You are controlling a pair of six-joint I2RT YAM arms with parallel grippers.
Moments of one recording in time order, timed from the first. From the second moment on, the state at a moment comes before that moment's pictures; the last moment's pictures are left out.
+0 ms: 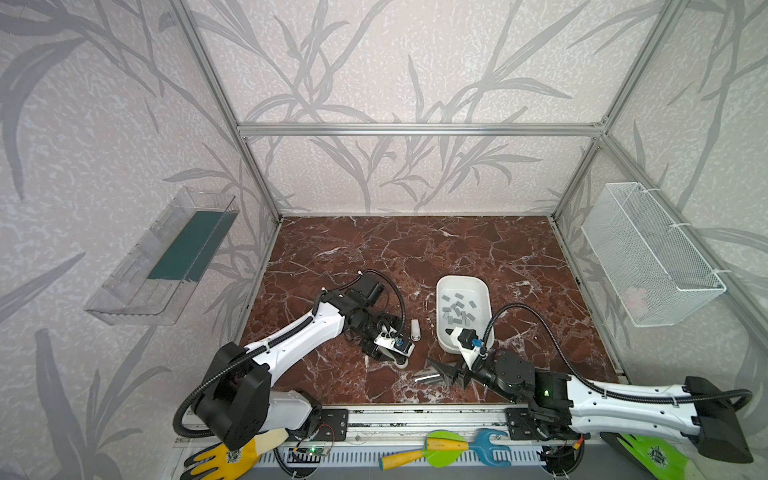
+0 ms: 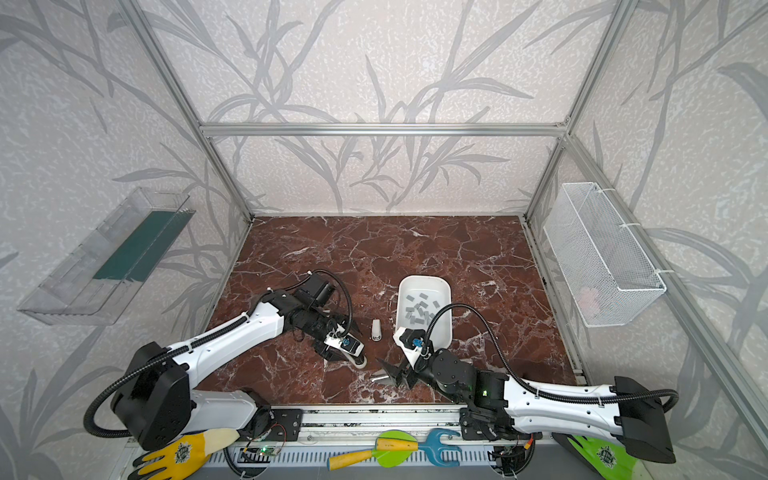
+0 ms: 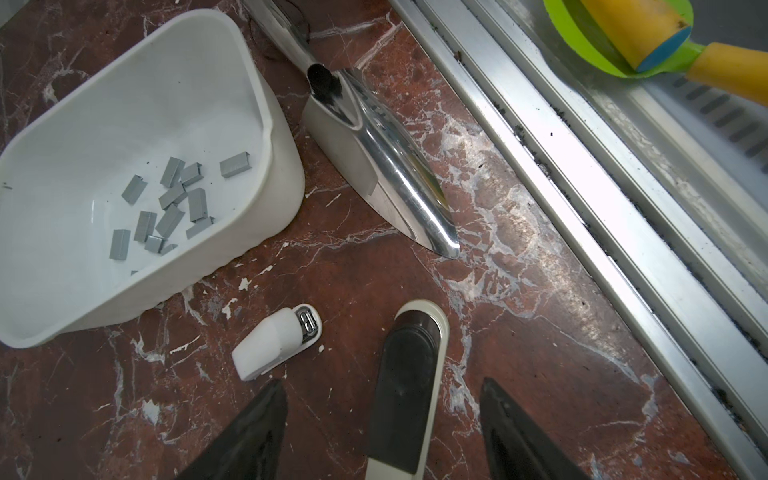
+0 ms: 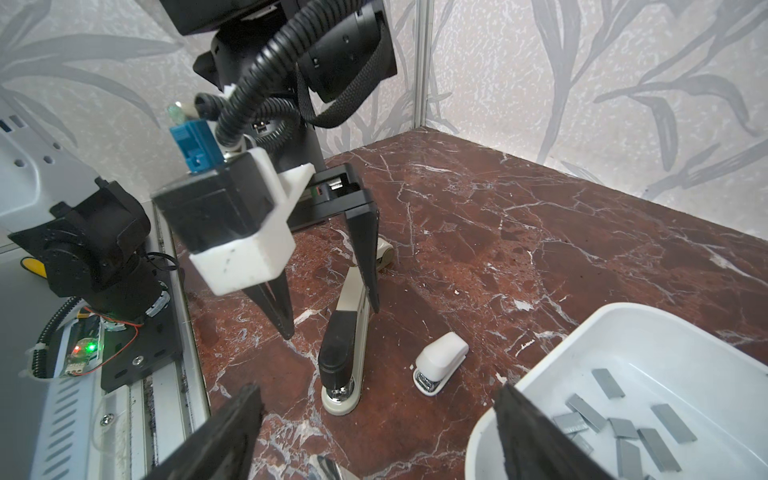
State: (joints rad) left arm -0.58 1.34 0.85 -0.77 0.63 1.50; right arm 1.29 0.78 0.27 0.29 0.34 0.14
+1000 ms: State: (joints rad) left arm -0.61 1.56 0.88 -0.80 0.56 1.63; right arm 1.29 0.83 0.28 0.27 0.37 0.17
